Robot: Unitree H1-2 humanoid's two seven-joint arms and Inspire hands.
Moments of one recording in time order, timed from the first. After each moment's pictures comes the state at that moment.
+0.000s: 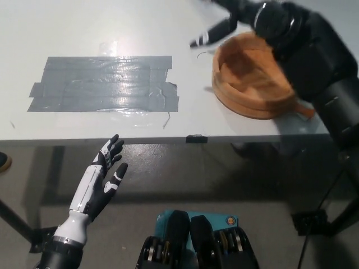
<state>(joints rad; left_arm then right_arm) -0.16 0.17 -0.05 0.11 0.07 -0.25 -0.09 -1.31 -0.20 0.33 0.82 -0.41 0.19 0.42</state>
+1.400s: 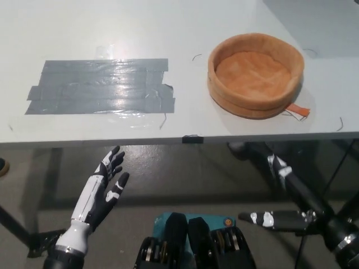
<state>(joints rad) -0.12 0.17 -0.06 0.14 0.07 -0.25 -0.09 -0.09 -0.18 0.05 -0.24 -0.09 0.19 0.43</state>
